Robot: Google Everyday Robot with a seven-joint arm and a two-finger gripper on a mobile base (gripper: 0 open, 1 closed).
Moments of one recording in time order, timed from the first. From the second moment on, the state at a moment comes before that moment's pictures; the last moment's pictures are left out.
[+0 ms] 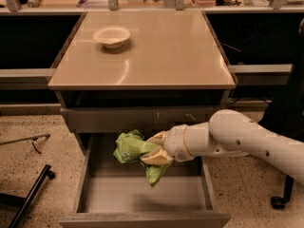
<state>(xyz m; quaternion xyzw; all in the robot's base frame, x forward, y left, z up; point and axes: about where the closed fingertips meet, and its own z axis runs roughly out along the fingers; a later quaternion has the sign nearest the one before) 0.483 0.004 0.684 -0.57 0.68 0.26 0.38</state>
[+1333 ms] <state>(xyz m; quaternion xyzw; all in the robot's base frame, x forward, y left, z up) 0.521 0.030 0.517 -0.52 0.72 0.26 0.38</state>
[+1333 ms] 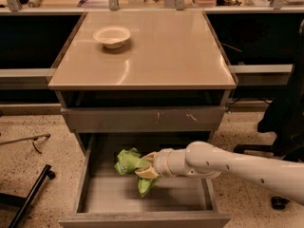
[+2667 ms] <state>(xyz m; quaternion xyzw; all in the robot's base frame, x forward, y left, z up) 0.508 0.047 0.444 -0.49 0.75 0.28 0.34</state>
